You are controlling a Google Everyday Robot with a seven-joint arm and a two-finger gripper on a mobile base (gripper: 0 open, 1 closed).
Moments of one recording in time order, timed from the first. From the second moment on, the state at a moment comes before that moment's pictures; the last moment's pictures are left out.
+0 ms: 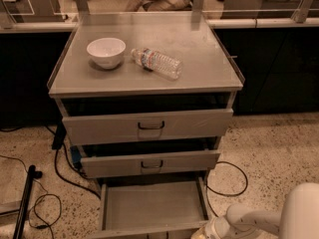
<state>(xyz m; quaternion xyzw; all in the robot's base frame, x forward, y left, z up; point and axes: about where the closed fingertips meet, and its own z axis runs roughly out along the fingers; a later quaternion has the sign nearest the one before) 0.396 -0.166 0.189 -0.39 0.87 0.28 0.13</state>
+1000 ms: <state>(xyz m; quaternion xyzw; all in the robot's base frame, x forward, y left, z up) 0.407 -0.157 0.189 -0.41 0.86 0.29 0.13</state>
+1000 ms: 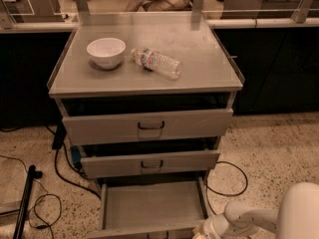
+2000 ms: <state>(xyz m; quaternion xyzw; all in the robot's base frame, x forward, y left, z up) 0.492 -0.114 0.197 -0.46 0.82 0.29 0.17</state>
